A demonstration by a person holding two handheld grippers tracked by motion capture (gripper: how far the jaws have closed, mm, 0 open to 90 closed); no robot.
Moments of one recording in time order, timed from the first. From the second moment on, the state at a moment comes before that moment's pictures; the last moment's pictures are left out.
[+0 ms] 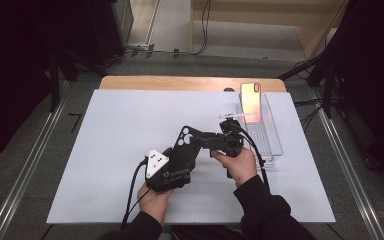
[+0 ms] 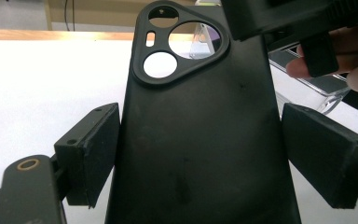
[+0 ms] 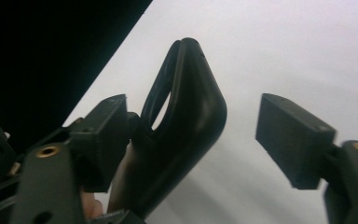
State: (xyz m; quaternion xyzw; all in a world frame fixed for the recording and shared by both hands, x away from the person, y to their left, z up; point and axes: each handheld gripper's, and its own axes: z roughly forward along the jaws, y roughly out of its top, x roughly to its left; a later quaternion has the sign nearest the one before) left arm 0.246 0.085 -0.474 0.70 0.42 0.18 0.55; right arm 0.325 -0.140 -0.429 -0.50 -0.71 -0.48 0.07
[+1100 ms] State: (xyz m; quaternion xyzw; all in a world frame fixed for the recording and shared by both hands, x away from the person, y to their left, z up) left arm 0.247 0.080 -0.460 0.73 0.41 0.14 0.53; right arm 0.329 -0.151 -0.412 -0.49 -0.68 -0.52 0.18
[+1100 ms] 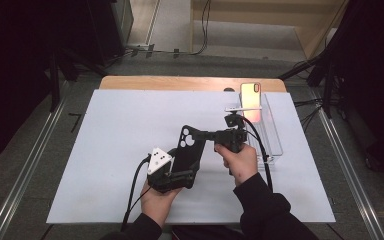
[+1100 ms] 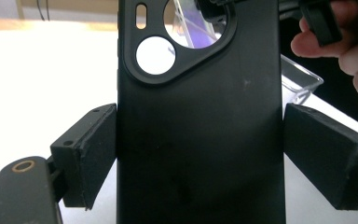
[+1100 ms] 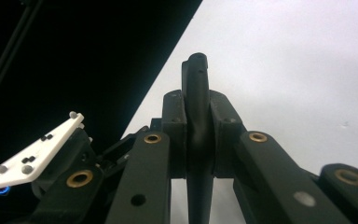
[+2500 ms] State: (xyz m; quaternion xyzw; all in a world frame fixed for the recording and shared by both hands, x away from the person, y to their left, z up) left arm 0.295 0.106 -0.415 0.82 0.35 -0.05 0.44; right arm 0.315 -0.178 -0.395 -0.38 -0.76 -0.52 0.07
